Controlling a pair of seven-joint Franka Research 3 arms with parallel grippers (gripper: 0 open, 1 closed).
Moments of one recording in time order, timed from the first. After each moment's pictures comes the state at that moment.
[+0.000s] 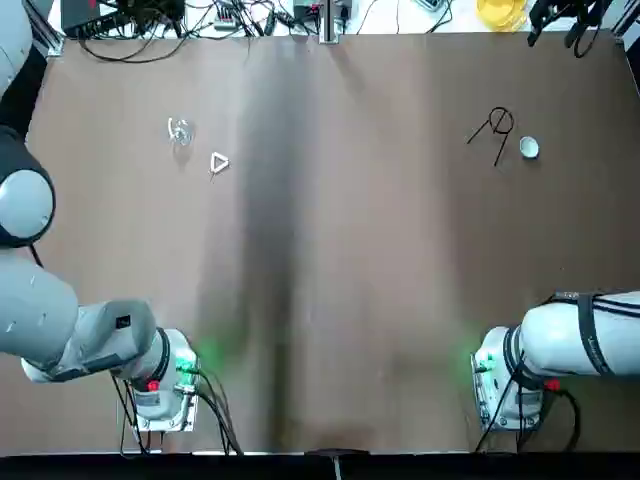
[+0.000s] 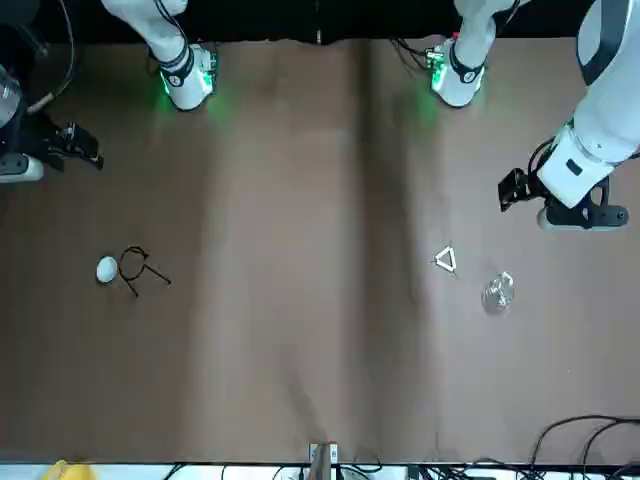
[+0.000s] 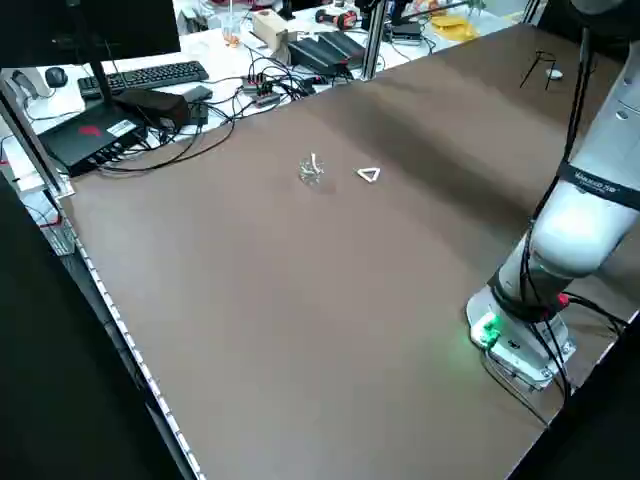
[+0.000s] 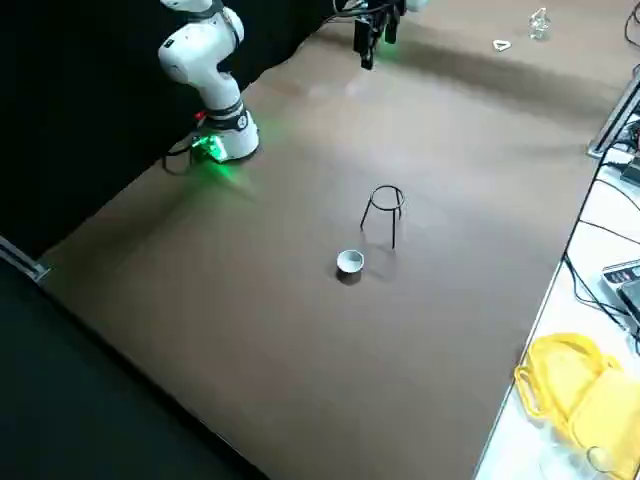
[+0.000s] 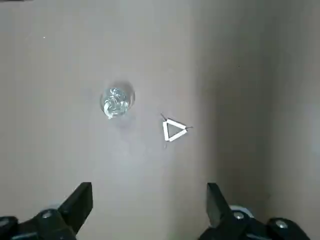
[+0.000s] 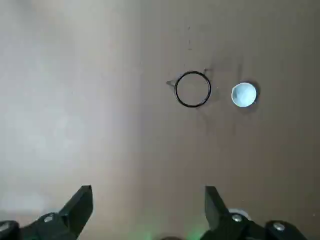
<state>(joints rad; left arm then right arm) 0.18 0.08 -0.39 -1.59 0.07 1.65 -0.15 0.01 -0.12 -0.02 -1.75 0.05 1.57 -0.03</state>
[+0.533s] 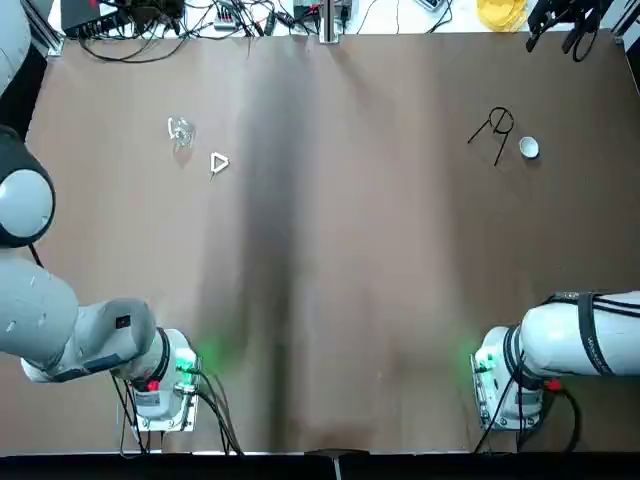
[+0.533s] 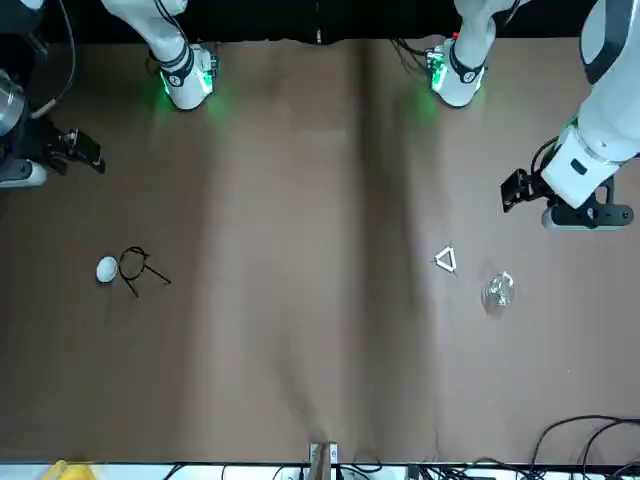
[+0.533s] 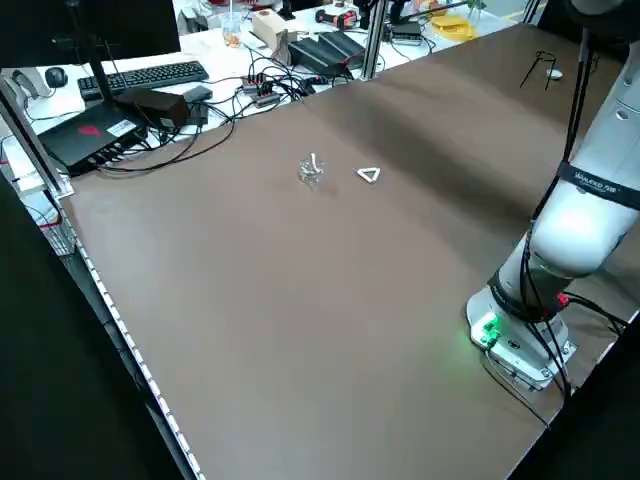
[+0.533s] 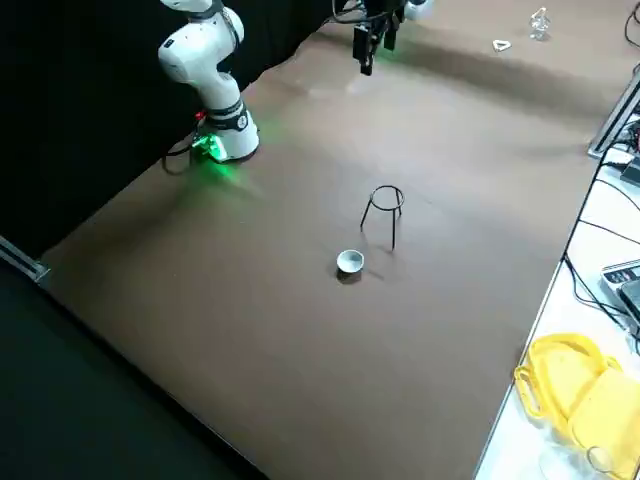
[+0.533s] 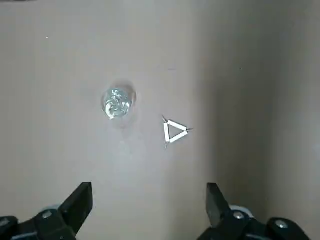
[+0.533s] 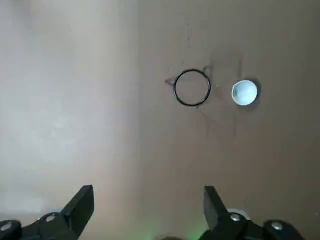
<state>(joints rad) 0.19 0.08 -0.39 -1.58 0.07 1.65 -0.16 0.00 -0.11 -0.02 -1.78 0.05 1.60 -0.03</state>
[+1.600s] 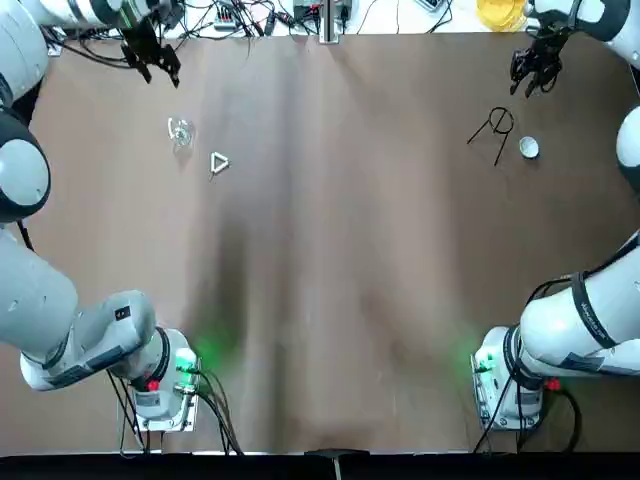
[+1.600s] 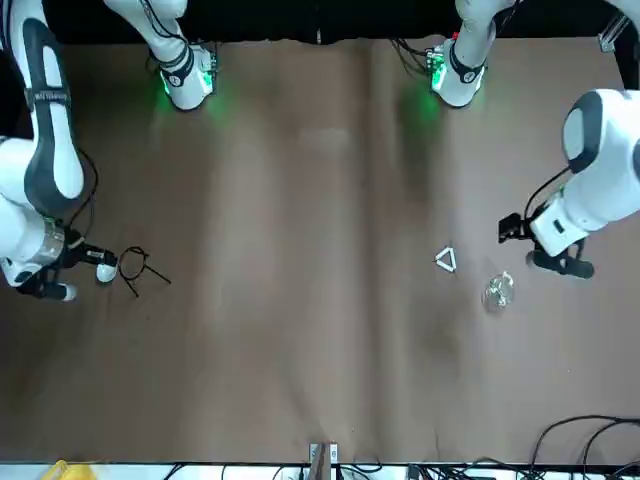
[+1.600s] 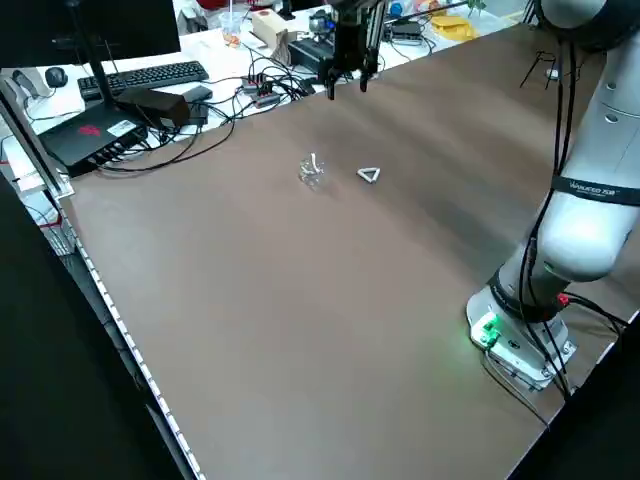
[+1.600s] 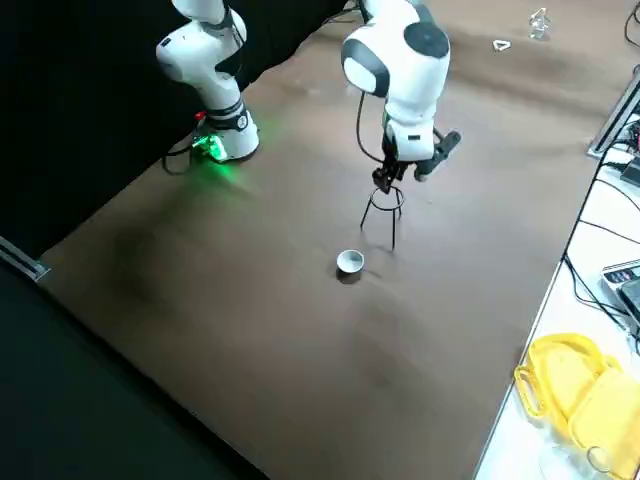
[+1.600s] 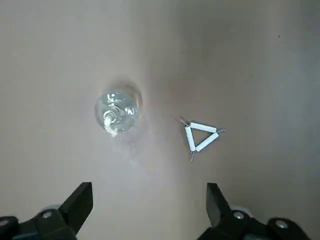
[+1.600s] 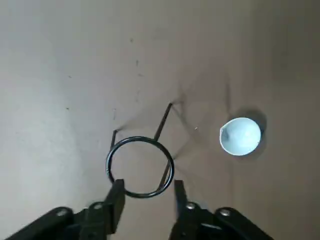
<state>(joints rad) 0.33 0.16 -0.39 -1.90 0.04 1.99 0.13 -0.12 0.32 -0.02 -1.79 0.05 1.97 -0.03</state>
